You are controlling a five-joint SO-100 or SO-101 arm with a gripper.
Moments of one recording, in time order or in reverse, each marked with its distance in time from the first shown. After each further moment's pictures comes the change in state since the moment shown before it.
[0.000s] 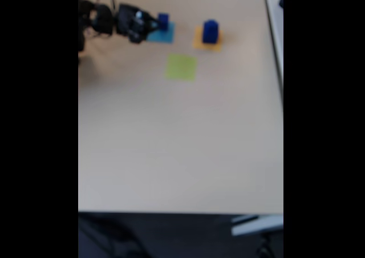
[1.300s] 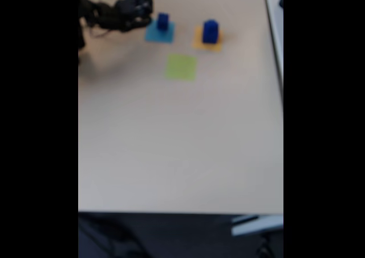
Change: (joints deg) arm -16.3 -25.6 -2.3 -16.4 -34.9
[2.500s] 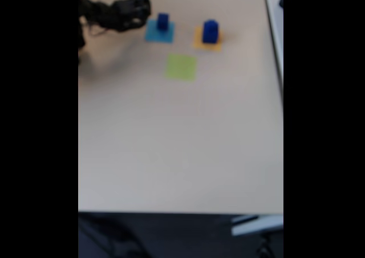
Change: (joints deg) arm -5.4 -2.7 0.4 5.1 -1.1
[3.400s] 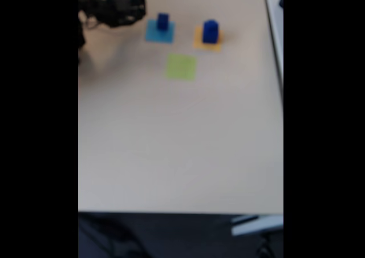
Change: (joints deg) arm -4.7 19.6 2.4 28.4 6.8
